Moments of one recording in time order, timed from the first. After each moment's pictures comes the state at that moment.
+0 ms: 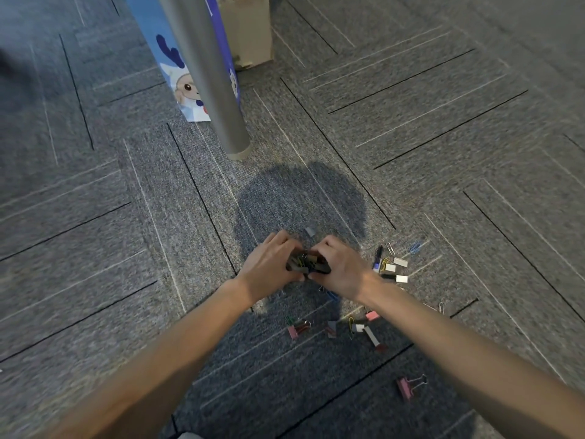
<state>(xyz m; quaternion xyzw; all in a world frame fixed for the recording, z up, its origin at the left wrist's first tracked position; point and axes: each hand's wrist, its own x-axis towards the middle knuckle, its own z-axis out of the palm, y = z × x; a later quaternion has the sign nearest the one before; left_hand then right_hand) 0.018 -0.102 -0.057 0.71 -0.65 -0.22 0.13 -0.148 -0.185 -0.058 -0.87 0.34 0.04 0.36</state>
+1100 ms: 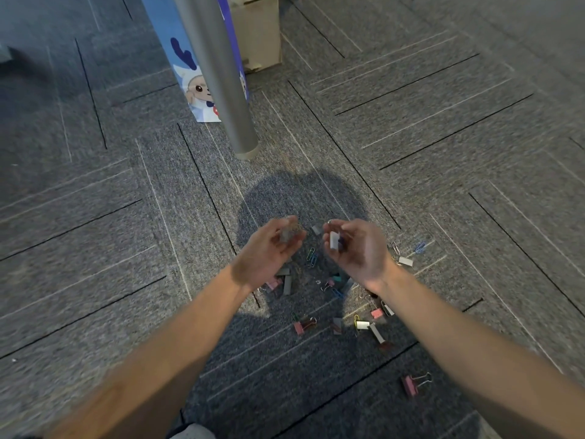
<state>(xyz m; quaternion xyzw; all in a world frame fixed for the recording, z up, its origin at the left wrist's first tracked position) 0.030 -0.099 -0.024 0.43 -0.08 -0.67 0.60 -0.144 -0.194 -0.020 -0.19 0.38 -0.24 0.87</state>
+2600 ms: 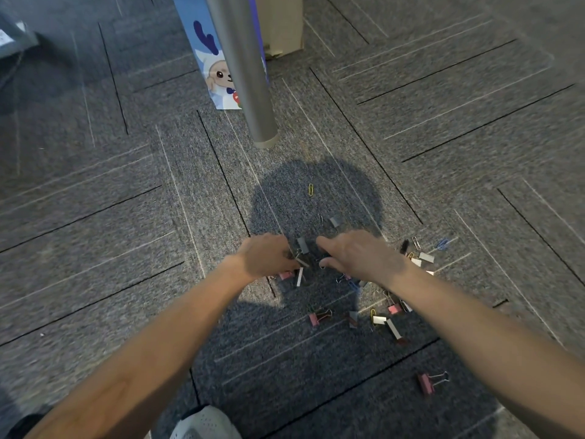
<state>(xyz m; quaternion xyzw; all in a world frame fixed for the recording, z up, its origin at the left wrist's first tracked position) 0.052 -0.086 -0.034 0.74 -0.58 -0.33 -0.06 -0.127 -0.188 -0.024 -0.97 0.14 0.15 0.09</state>
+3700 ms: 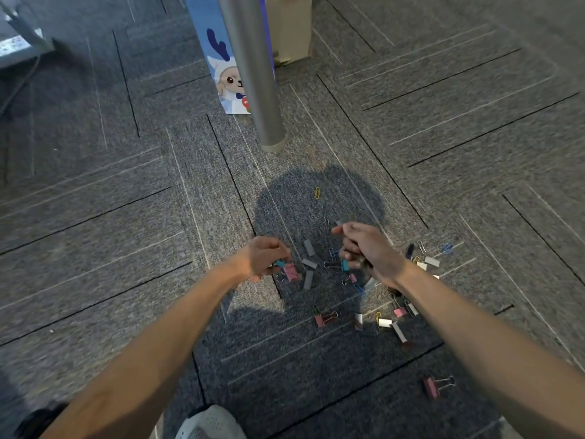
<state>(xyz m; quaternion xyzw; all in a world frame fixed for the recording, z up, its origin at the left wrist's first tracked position) 0.068 -0.059 -0.018 0.73 -0.30 -0.58 0.22 -0.127 -0.189 -0.031 -0.45 0.41 -0.08 0.79</state>
